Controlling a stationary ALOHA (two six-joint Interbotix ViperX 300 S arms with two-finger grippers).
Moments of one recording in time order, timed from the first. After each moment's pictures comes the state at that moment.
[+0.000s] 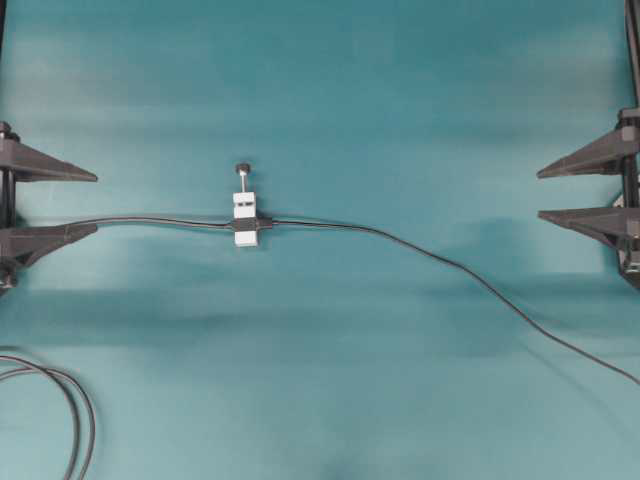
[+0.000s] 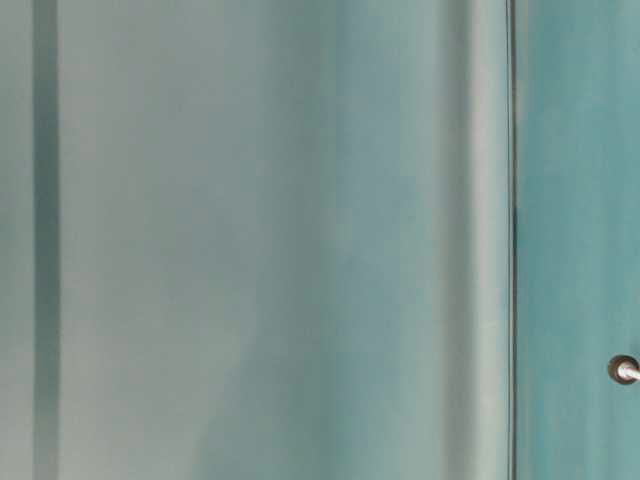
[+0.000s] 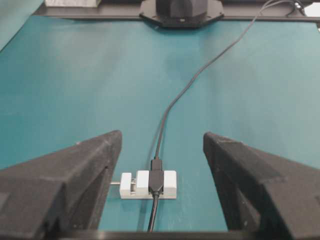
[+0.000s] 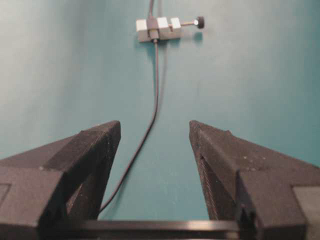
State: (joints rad) left arm 0.03 -1.09 1.44 -0.03 -0.22 0.06; right arm -0.08 -1.22 1.44 -0.15 -0.03 0.19
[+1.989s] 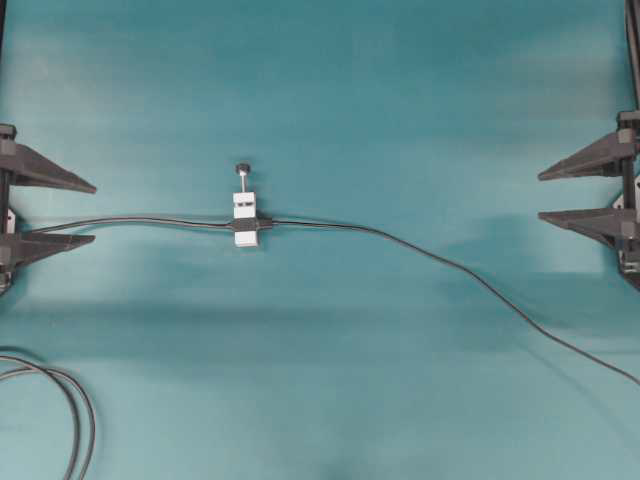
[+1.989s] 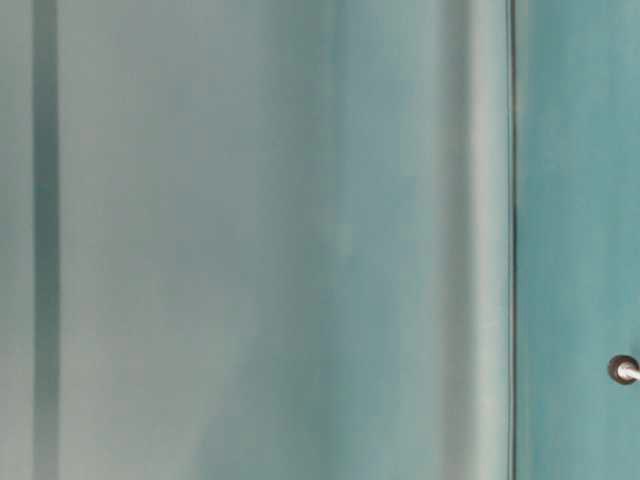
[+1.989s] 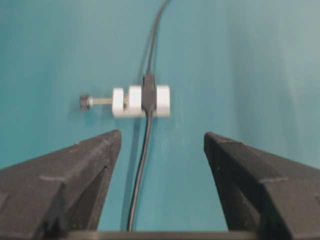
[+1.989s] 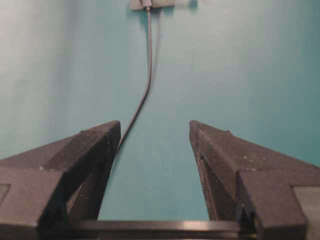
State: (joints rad) left arm 0.03 -1.09 1.29 -0.03 0.24 0.06; right arm -0.08 -1.22 1.44 -0.15 0.06 0.19
